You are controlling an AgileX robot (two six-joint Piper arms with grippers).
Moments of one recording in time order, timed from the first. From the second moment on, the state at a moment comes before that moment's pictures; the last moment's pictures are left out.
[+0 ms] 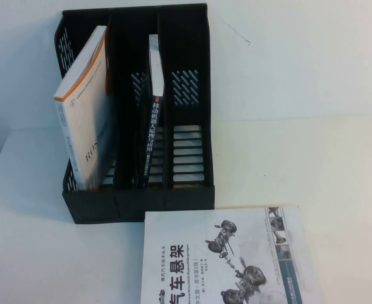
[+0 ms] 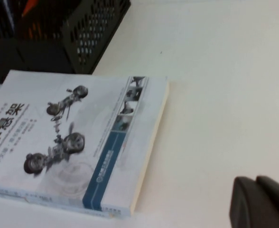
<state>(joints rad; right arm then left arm) 0.47 0.12 -0.19 -0.14 0.62 0.35 0.04 -0.01 0.02 -0.52 0.25 0.54</state>
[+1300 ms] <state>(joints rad) 0.15 -0.01 0.02 -0.06 0.44 0.06 0.04 -0.01 0.02 -0.02 0.38 -0.06</state>
